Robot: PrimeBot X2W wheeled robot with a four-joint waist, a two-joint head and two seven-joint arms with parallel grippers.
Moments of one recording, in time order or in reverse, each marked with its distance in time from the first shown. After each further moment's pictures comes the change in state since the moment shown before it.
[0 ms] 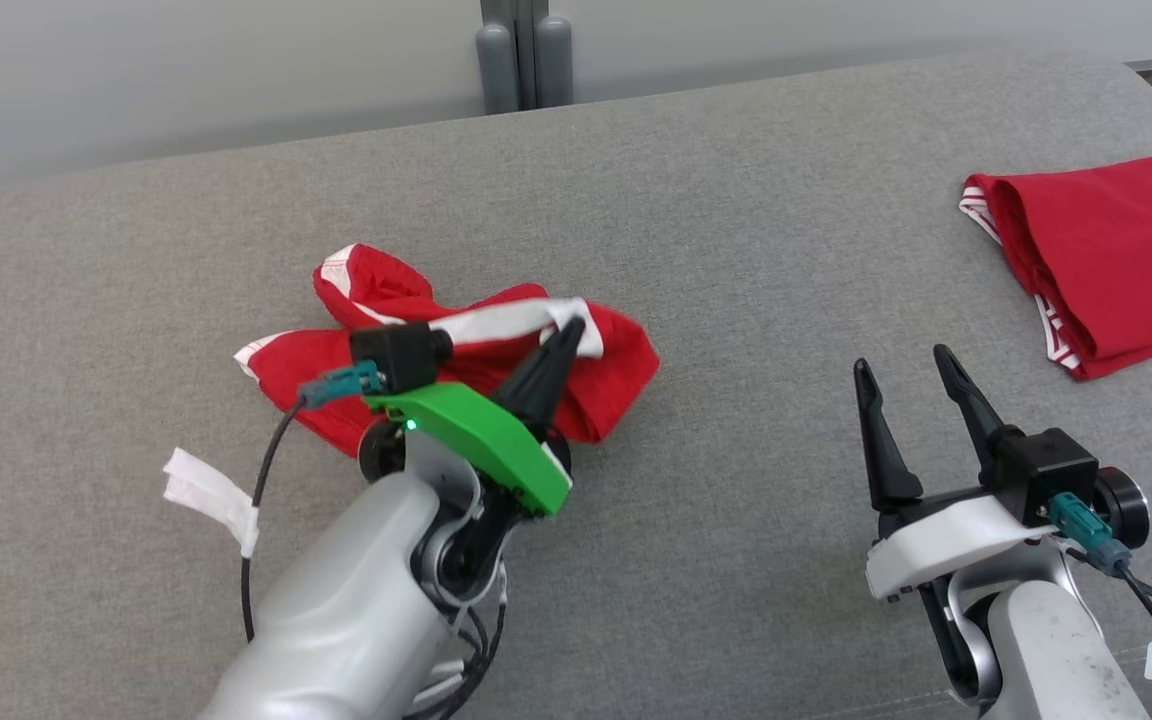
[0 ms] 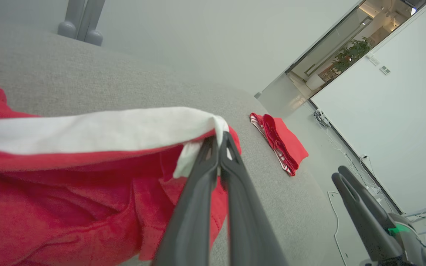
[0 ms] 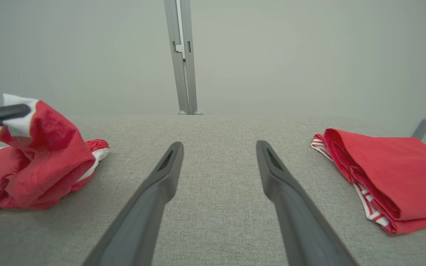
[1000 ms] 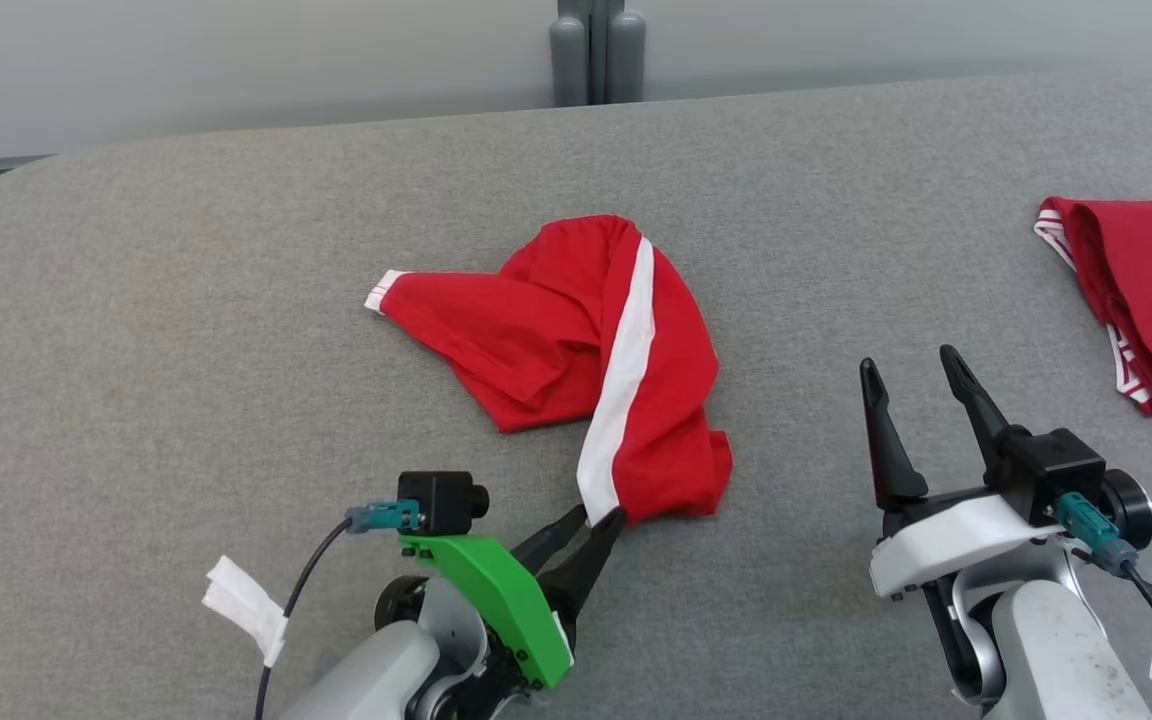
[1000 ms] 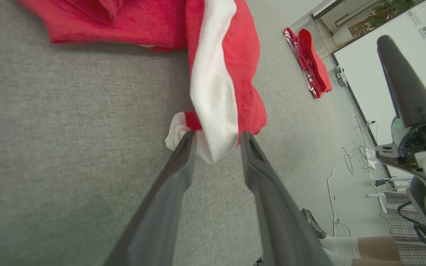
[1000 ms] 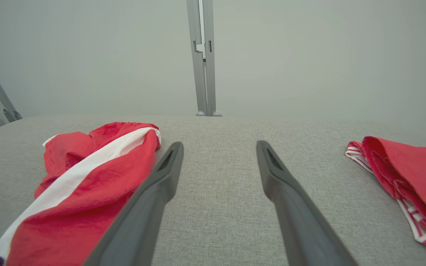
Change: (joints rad) left arm 0.176 0.084 -0.131 -0.071 -0.061 -0.006 0.123; right arm -0.001 0.000 -0.009 0.007 0.009 0.000 -0.006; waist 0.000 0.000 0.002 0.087
